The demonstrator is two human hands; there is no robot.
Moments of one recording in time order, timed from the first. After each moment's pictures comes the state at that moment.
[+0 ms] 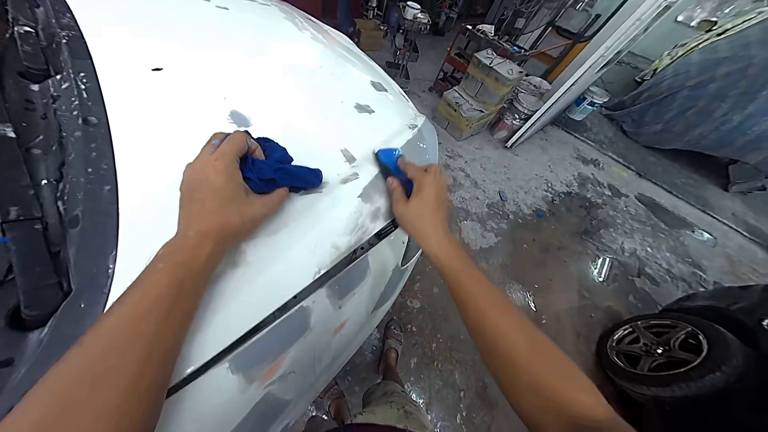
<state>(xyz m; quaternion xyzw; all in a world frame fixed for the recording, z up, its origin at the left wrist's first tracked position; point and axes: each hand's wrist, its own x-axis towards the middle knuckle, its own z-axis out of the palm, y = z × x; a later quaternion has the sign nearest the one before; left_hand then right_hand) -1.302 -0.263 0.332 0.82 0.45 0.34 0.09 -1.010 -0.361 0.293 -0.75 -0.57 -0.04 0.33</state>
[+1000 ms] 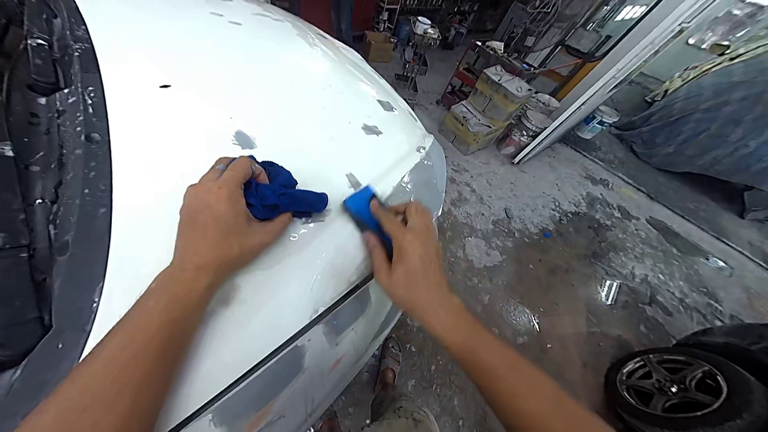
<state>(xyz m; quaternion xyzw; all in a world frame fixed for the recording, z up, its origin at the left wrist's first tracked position) -1.295 -0.253 0.331 0.82 0.46 0.33 0.07 -1.046 -0.379 0.301 -0.68 -0.67 -0.08 0.29</state>
